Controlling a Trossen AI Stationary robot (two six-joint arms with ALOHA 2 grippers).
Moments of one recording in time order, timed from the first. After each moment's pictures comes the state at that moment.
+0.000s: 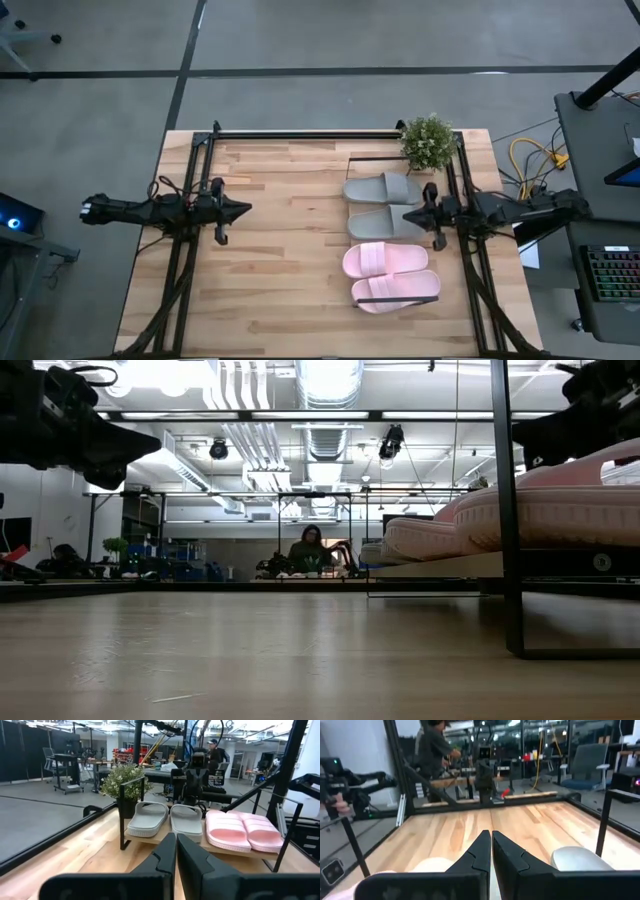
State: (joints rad) left arm -0.15 0.04 0.03 0.03 -0.32 -0.07; right arm 0.14 0.16 0.03 0.14 0.10 0.10
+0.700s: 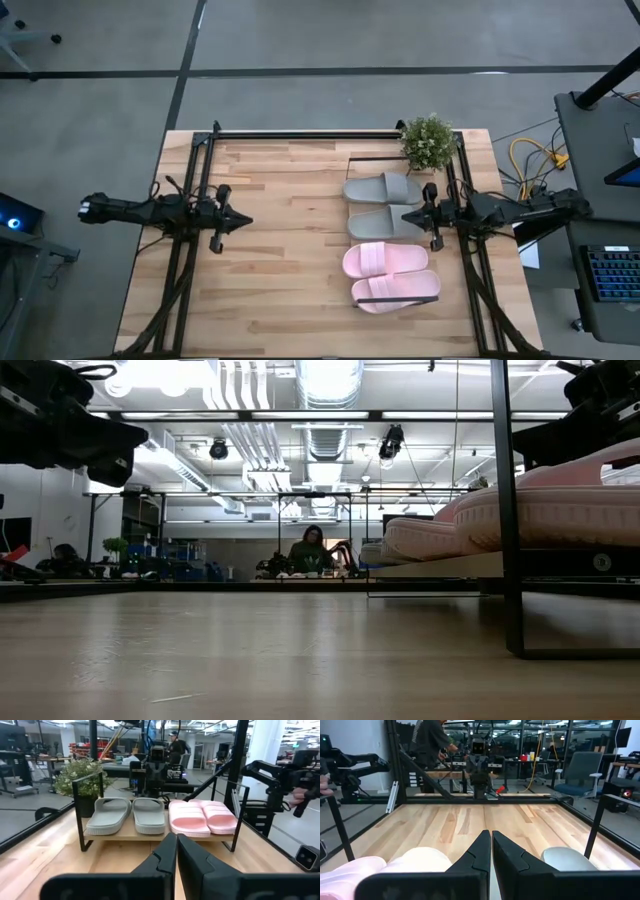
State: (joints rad) left arm -0.15 0.07 0.03 0.04 -0.11 -0.04; right arm 0.14 0.17 0.01 0.17 0.12 -0.01
